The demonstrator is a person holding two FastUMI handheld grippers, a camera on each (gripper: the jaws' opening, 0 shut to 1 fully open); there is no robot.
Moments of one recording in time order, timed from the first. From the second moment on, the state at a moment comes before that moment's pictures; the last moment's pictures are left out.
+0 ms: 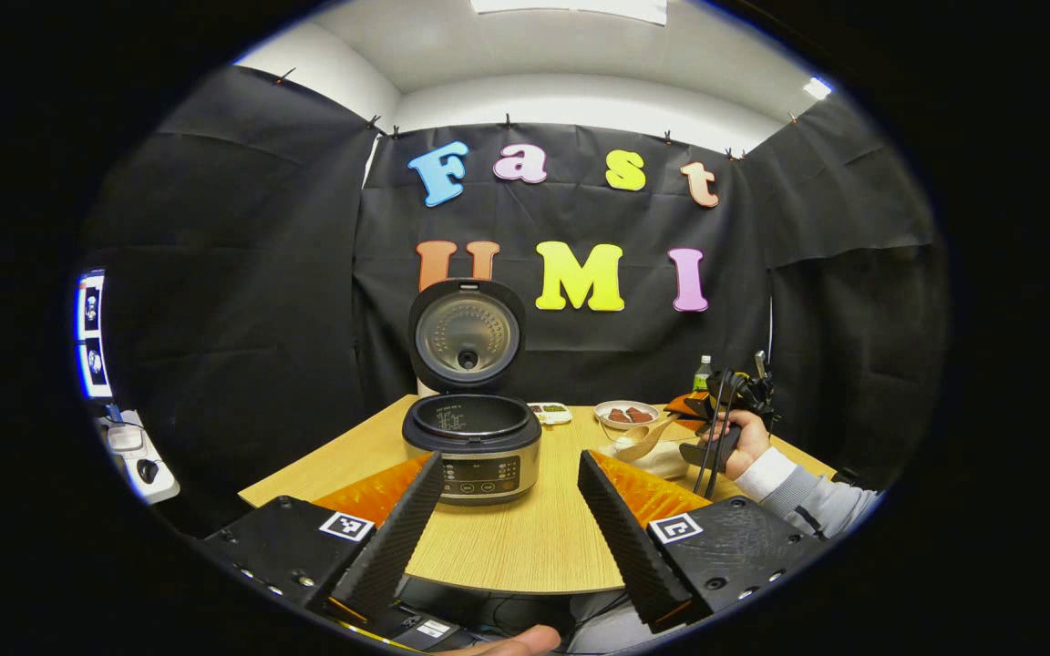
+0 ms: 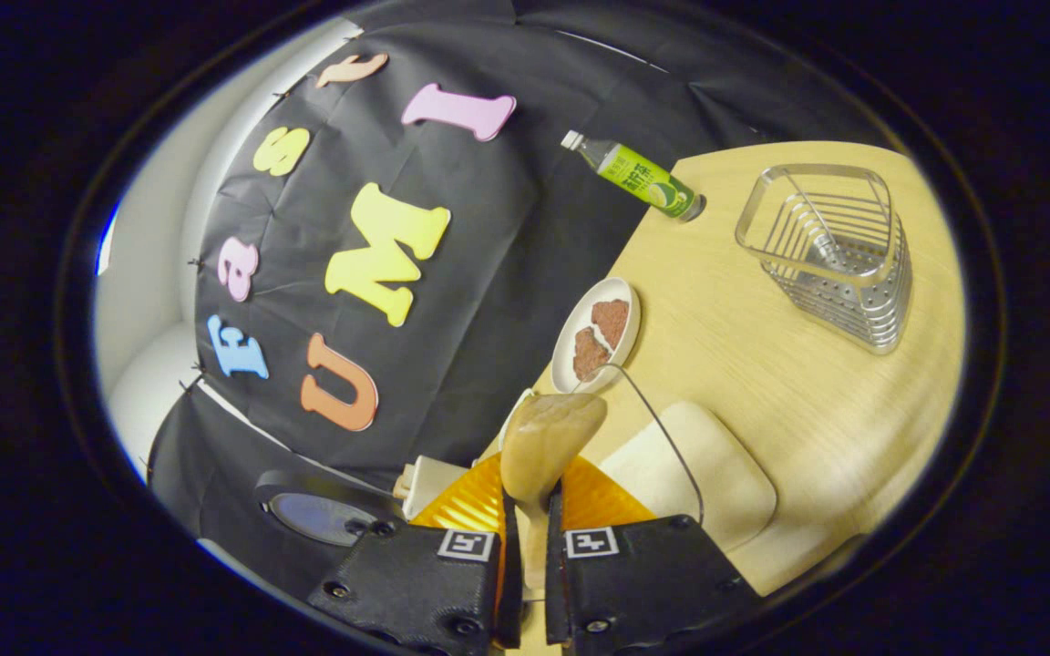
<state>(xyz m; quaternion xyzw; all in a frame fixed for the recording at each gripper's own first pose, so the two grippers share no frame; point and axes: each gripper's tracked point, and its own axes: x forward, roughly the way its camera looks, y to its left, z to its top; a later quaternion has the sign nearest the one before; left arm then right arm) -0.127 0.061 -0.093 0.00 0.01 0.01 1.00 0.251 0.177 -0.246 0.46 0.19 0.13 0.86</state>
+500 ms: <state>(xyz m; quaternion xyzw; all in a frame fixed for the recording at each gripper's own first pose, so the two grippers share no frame) -0.132 0.062 -0.088 0.00 0.01 0.01 1.00 0.237 0.165 -0.205 0.61 0.18 0.15 0.76</state>
